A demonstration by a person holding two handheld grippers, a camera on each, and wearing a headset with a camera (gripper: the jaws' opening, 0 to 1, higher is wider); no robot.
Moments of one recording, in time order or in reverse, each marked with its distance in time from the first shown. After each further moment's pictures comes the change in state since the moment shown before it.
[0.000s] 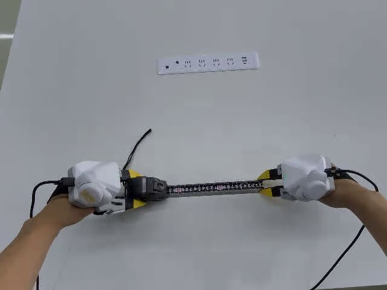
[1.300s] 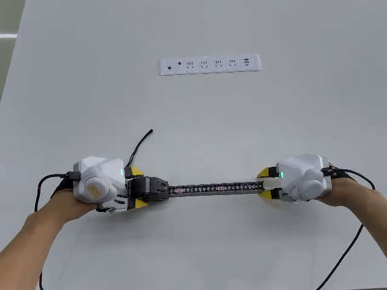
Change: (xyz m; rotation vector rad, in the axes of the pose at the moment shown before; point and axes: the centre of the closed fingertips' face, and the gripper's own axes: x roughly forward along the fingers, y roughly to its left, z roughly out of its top) left arm -0.003 0.002 0.000 -0.012 0.026 -0.010; right arm 0.003 -0.002 0.002 0.019 0.026 0.002
